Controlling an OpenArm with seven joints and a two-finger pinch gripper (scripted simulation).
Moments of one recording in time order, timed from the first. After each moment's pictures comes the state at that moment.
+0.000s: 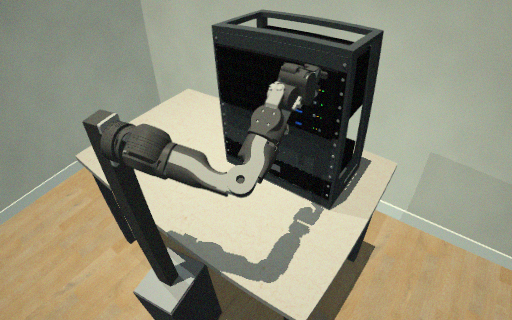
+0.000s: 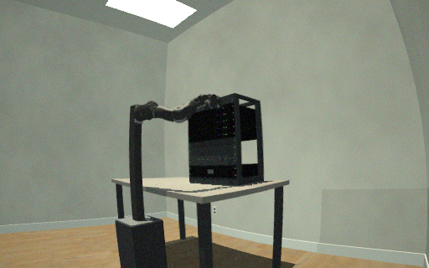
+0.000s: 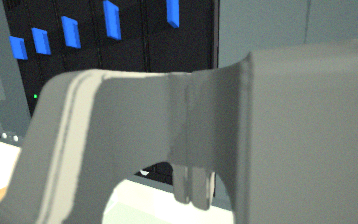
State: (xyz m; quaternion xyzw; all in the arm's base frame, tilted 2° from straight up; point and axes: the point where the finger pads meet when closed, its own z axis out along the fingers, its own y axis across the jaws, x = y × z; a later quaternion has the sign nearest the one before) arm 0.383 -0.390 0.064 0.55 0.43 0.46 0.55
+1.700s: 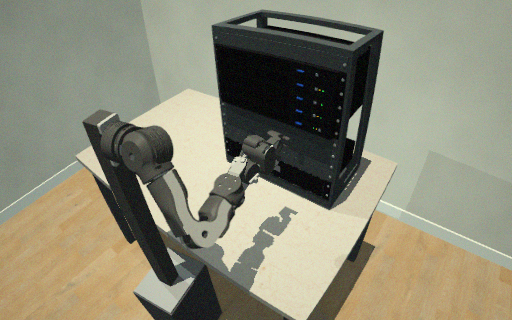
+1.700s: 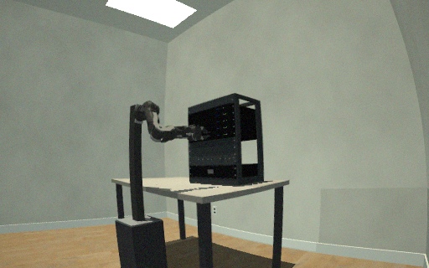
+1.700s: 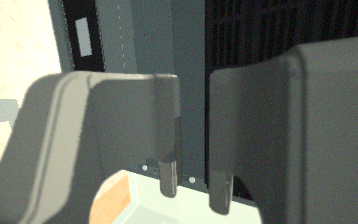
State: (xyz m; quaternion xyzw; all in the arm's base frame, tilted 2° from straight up) arm 0.322 -0.305 -0.133 0.55 0.43 0.46 0.54
